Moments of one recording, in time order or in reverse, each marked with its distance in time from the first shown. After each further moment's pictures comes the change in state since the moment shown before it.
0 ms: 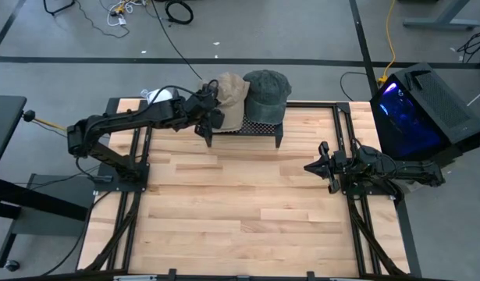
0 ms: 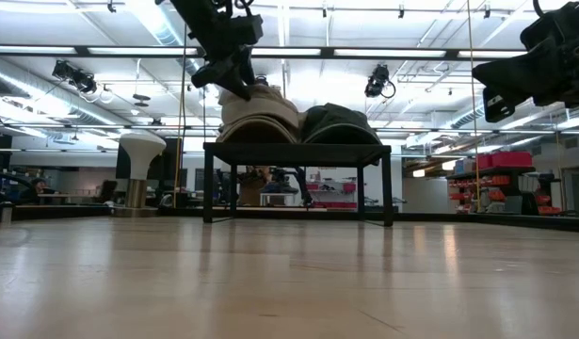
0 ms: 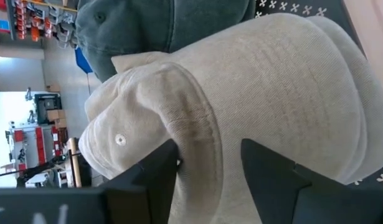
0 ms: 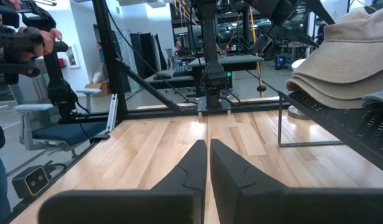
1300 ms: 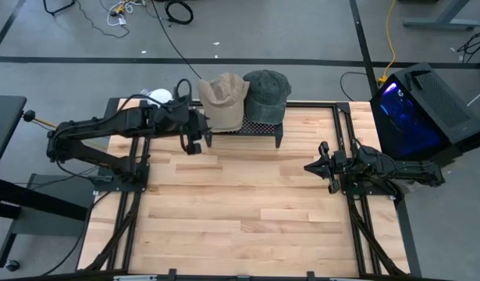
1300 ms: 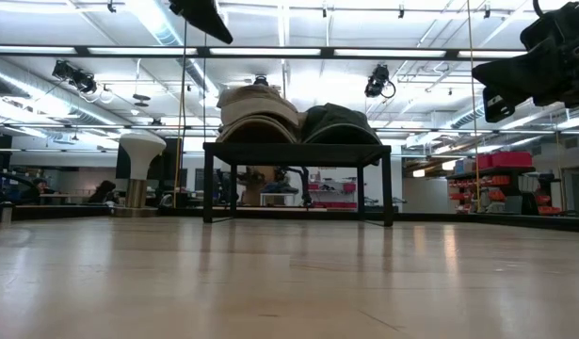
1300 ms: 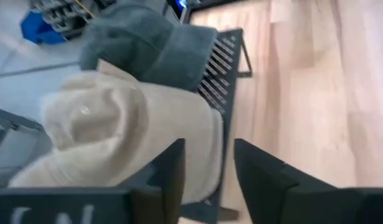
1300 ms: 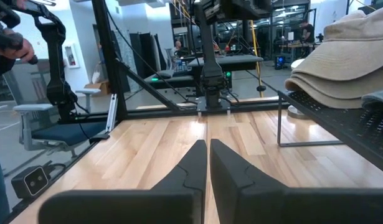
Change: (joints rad) left arm -0.174 -0.247 0.002 -0.177 0.131 -0.720; right arm 0.000 0.000 0.000 0.000 0.000 0.000
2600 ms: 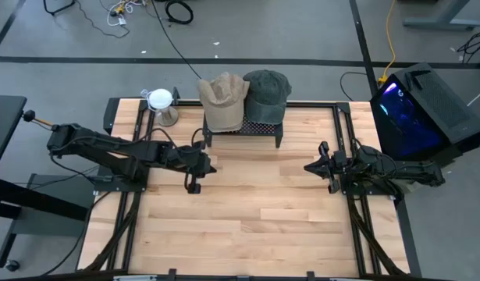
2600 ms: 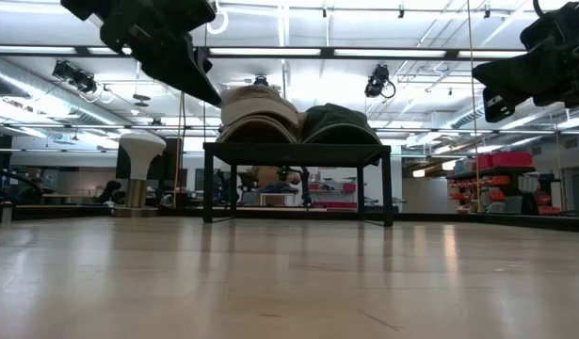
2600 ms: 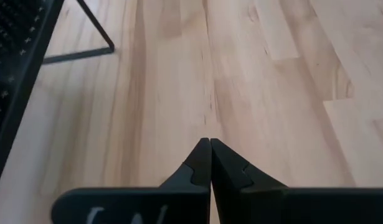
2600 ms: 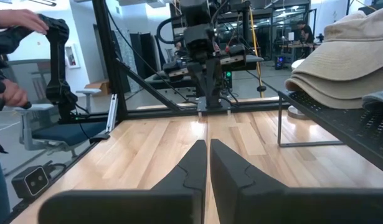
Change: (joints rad) left arm -0.235 0.006 -0.491 0.423 0.207 -0.192; right arm 0.000 0.000 0.000 0.000 0.000 0.000
